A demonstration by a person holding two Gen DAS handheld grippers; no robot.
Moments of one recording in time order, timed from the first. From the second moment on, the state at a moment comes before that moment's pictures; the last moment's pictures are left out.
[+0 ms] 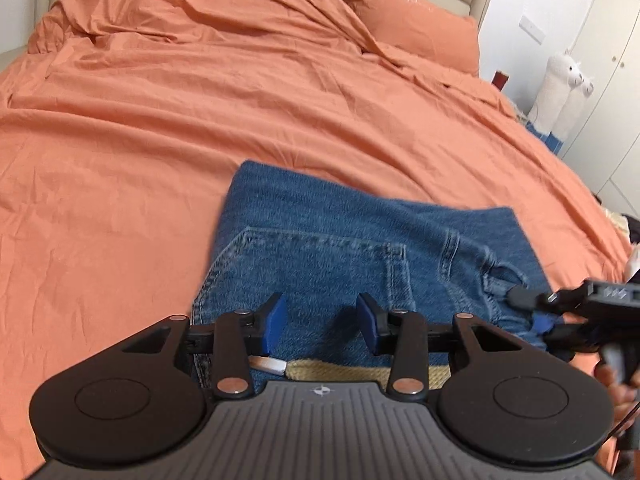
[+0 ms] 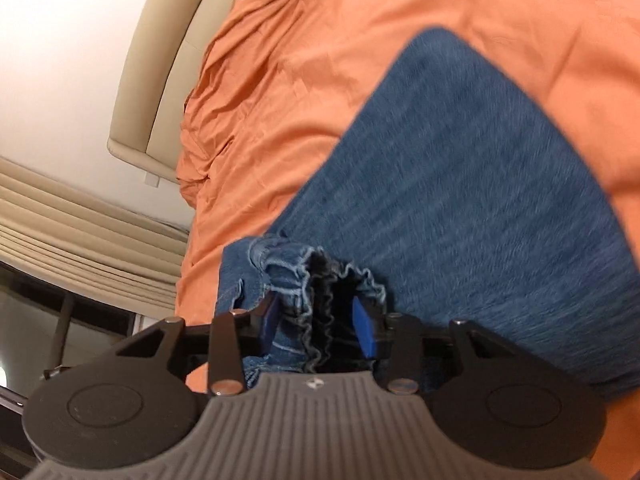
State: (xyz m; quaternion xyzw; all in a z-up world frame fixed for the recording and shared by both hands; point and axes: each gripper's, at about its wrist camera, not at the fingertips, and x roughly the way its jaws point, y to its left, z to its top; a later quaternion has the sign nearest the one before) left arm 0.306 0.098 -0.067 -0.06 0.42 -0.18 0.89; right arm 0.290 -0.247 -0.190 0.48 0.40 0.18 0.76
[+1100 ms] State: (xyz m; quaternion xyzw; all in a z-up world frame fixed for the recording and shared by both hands) left arm 0.297 0.128 -0.049 -0.10 0.38 -0.19 0.90; right arm 0.349 -0.258 -0.013 0.22 0.43 0.08 0.87
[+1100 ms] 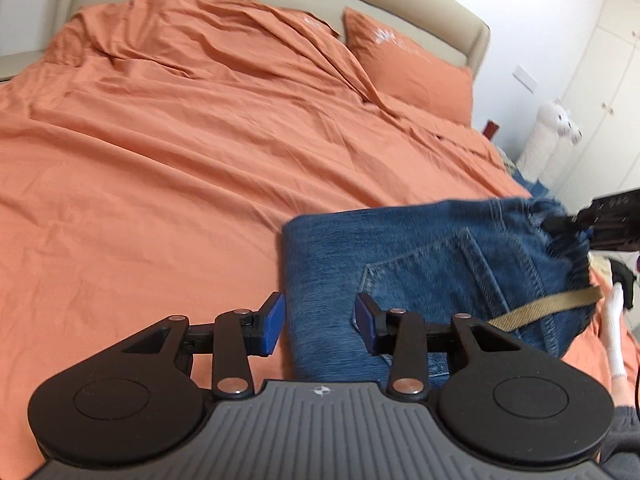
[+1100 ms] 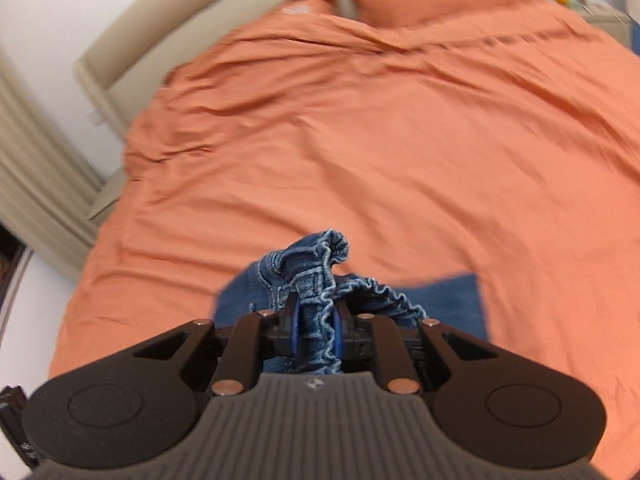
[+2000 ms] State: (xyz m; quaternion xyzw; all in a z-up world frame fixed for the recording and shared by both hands) left arm 0.248 0.087 -0.050 0.01 0.39 -0.22 0.89; right arm 0.261 -0.308 -0.086 0.19 0.35 0.03 0.92
